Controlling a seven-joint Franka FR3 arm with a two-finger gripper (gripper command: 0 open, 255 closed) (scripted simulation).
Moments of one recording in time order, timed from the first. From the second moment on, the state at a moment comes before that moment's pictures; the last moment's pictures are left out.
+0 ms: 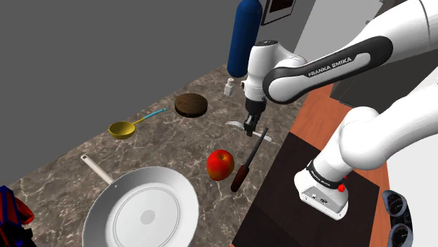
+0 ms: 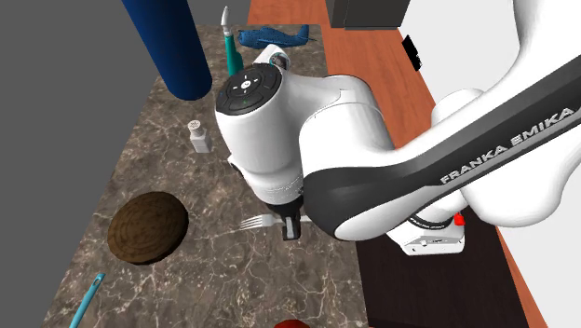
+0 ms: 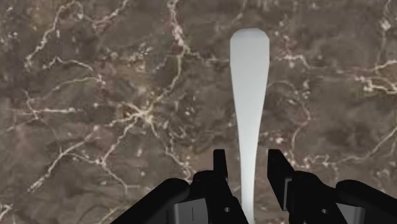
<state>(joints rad) 0.16 -0.45 0.15 -2.76 0.11 2.17 0.02</state>
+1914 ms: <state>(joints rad) 0.16 -0.62 0.12 -2.47 0.09 1.72 0.03</state>
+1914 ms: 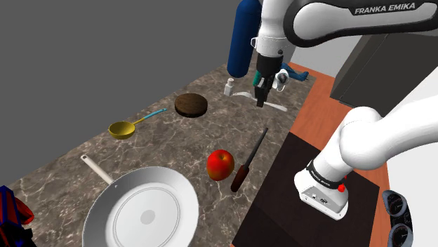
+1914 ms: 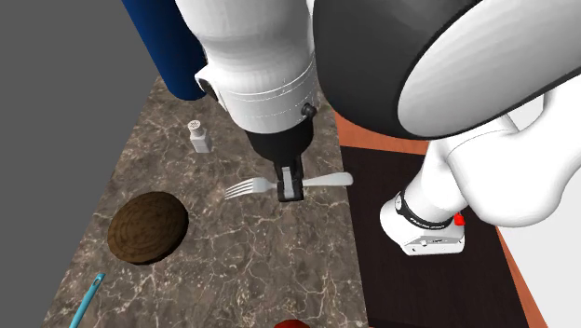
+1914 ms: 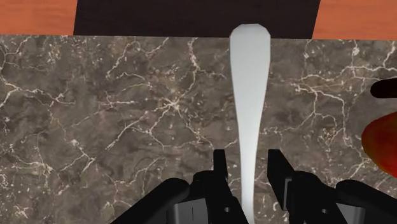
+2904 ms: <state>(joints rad) 0.07 -0.62 -0.05 -2.39 -0.04 1.63 -0.16</state>
